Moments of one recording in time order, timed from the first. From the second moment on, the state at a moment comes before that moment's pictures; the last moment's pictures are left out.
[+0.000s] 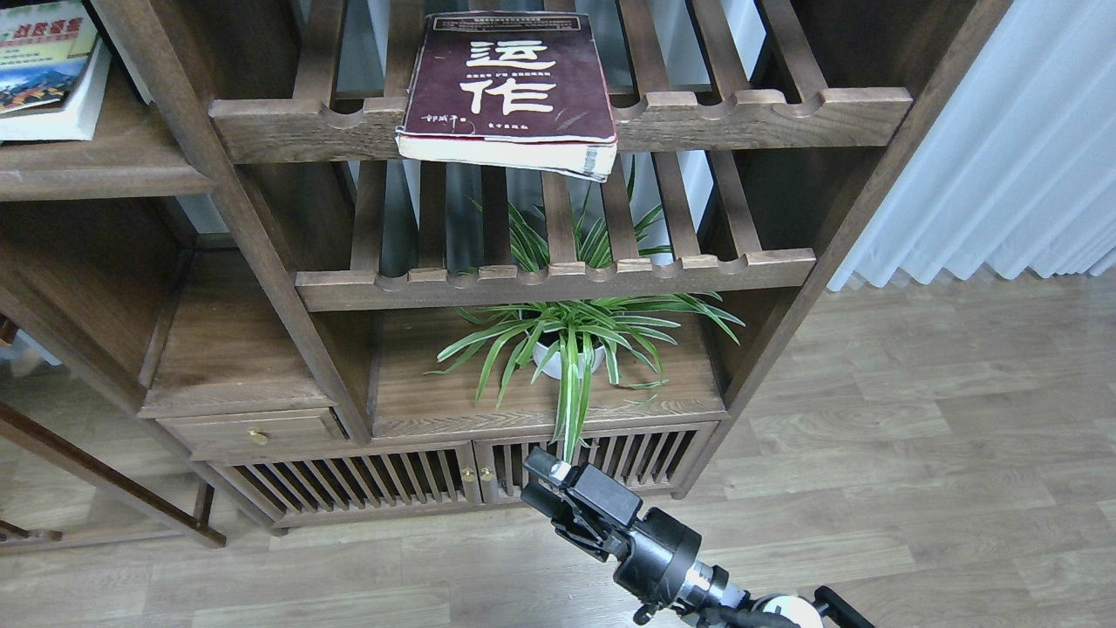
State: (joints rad) left arm -0.86 1.39 -0.81 -1.10 -0.42 -0.49 0.38; right arm -0.11 0.02 1.00 1.21 0.18 0.58 -0.49
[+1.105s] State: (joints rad) left arm -1.18 0.90 -0.76 -0.57 -0.34 -0.49 0.49; right arm -0.12 0.01 1.00 1.21 0.18 0.58 -0.49
